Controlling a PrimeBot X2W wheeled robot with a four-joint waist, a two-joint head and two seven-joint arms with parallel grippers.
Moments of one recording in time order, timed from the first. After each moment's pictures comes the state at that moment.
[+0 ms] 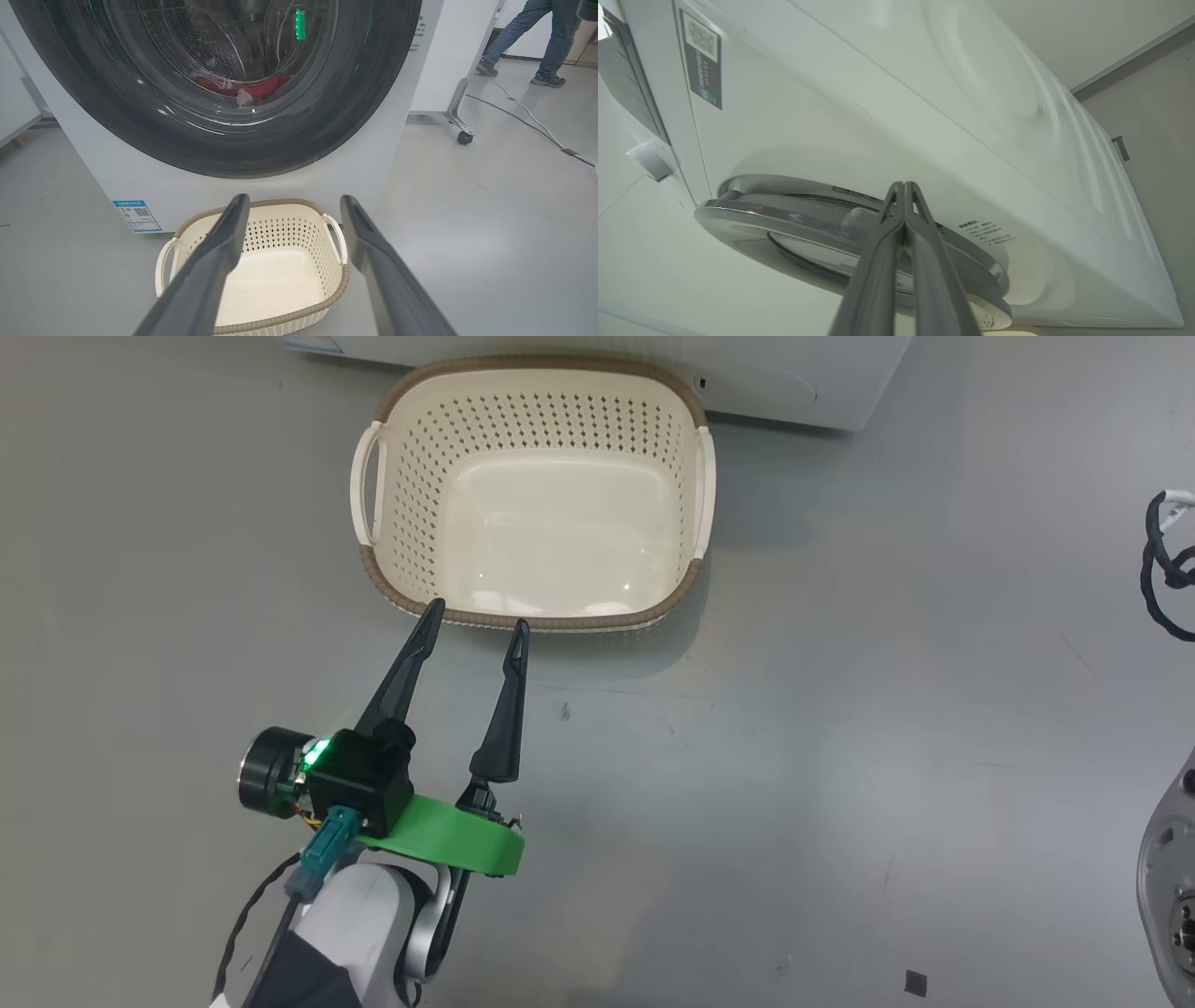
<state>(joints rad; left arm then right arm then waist) -0.31 0.04 -0.46 0.10 -0.32 0.12 -0.25 -1.04 -0.15 -0.10 0.28 1.02 0.07 0.41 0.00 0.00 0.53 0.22</state>
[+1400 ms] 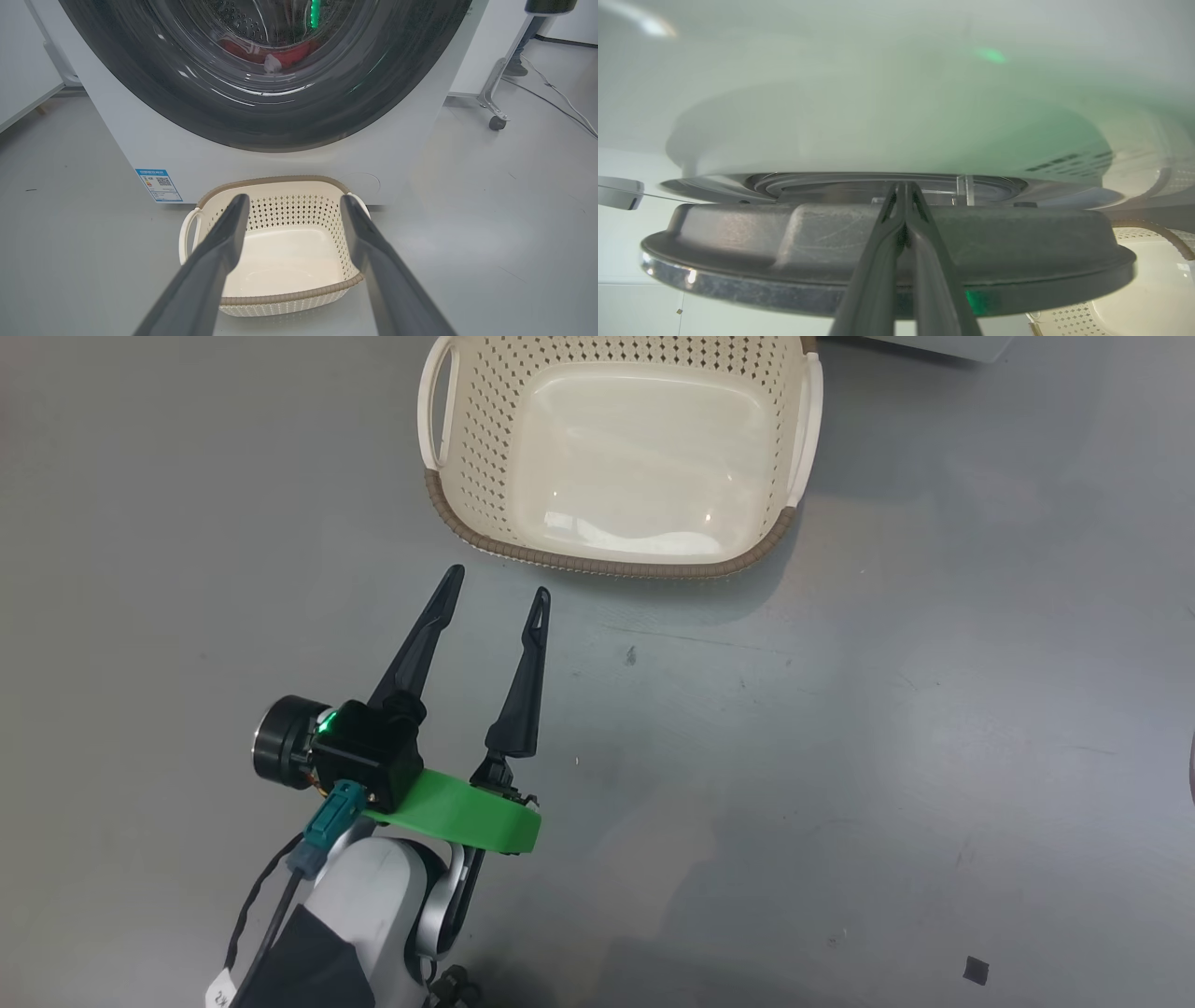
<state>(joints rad) -0.37 0.03 -0.49 0.10 -0.37 0.12 -0.25 -1.36 -0.14 -0.10 0.57 1.20 -0.06 0.67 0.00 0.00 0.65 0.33</state>
